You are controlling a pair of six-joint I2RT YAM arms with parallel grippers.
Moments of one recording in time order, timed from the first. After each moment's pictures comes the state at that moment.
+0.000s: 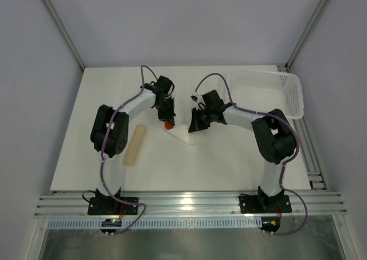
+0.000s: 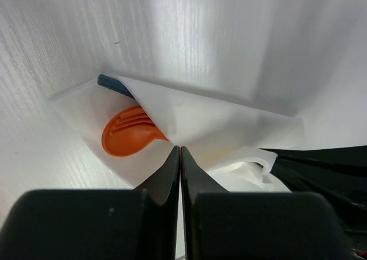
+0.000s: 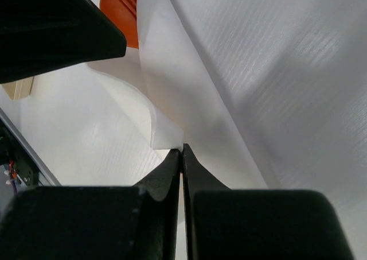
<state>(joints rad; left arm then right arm) -0.46 2.06 1.59 -0.78 0.23 -0.50 0.52 1.89 1.18 -0.21 -0.49 0.32</state>
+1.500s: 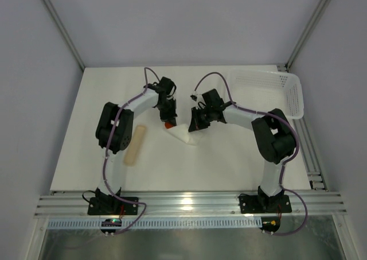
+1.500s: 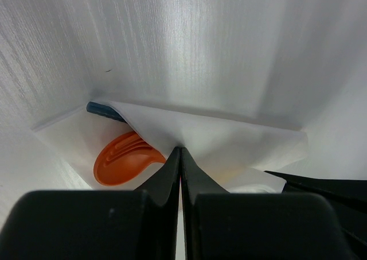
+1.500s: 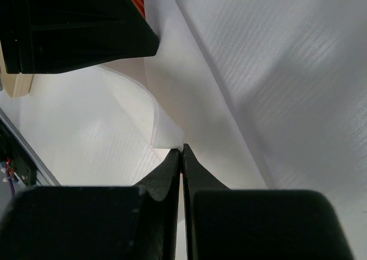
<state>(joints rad) -0.46 2.15 1.65 -0.78 0.25 -0.49 0.52 1.90 1.19 -0.22 -0.50 0.29</state>
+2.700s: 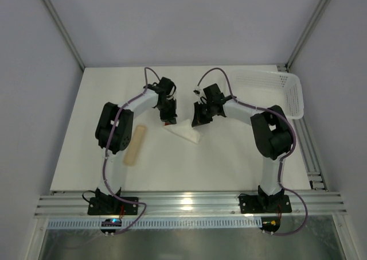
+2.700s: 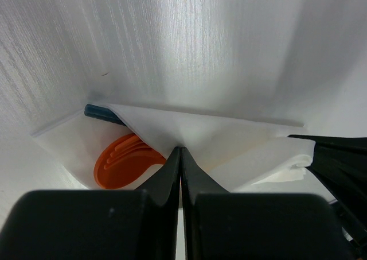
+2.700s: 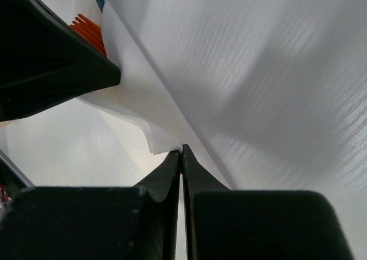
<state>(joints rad) -0.46 2.14 1.63 -0.75 0.26 -0.47 0.47 1.95 1.31 -0.32 -0.43 0.30</state>
